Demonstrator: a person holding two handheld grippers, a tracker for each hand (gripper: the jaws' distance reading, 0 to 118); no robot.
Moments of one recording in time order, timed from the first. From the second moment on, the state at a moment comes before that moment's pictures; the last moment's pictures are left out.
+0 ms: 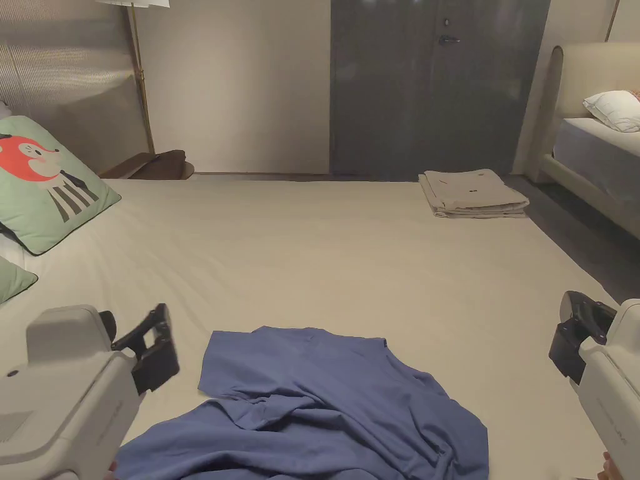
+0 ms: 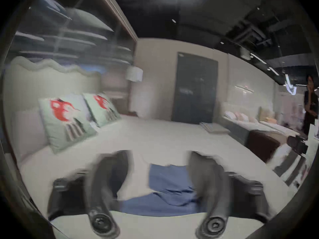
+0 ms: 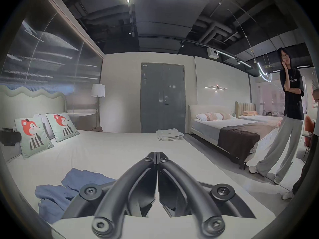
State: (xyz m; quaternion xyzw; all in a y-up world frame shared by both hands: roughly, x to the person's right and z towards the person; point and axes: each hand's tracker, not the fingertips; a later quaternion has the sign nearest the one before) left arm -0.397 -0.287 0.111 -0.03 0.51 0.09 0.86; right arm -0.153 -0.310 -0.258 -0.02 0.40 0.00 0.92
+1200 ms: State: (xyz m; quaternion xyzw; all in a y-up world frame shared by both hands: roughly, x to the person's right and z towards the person) left arm -0.387 -0.458 0.086 -0.34 0.41 0.27 0.80; right arm -0.164 -0.406 -0.278 -0.23 0.41 0.11 0.88
